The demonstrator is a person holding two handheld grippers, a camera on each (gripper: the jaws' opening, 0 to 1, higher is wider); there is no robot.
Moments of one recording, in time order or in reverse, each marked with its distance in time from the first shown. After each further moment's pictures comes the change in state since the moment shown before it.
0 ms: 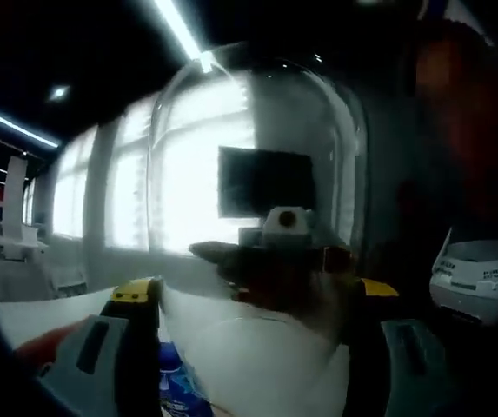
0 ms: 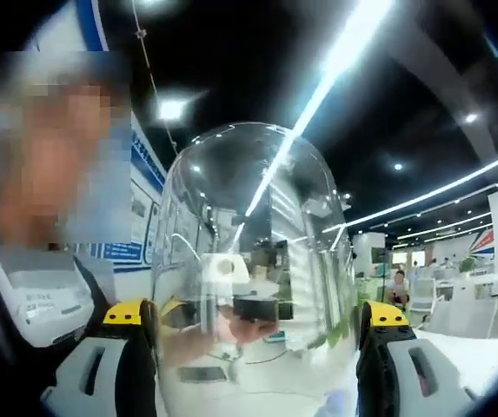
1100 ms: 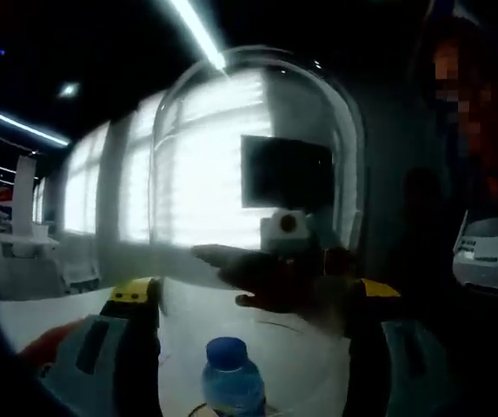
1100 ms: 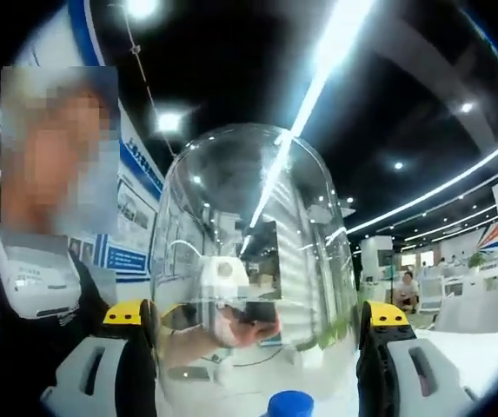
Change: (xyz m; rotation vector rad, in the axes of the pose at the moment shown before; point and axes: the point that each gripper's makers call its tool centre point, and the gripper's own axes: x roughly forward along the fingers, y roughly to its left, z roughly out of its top) left arm 0.006 0.073 -0.039 -0.005 0.043 0.058; right arm 0.004 -0.070 -0.048 0.064 -0.045 0.029
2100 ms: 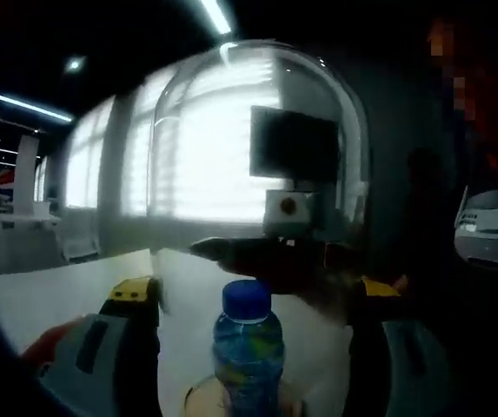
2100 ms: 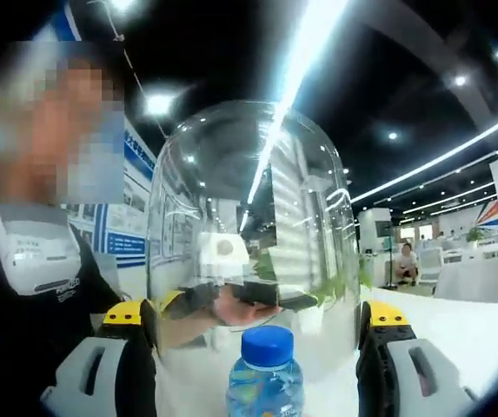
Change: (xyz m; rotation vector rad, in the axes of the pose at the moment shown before) left arm -0.003 0.021 -0.070 -0.045 0.103 0.007; right arm -0.017 -0.019 -0.068 0.042 0.135 -0.009
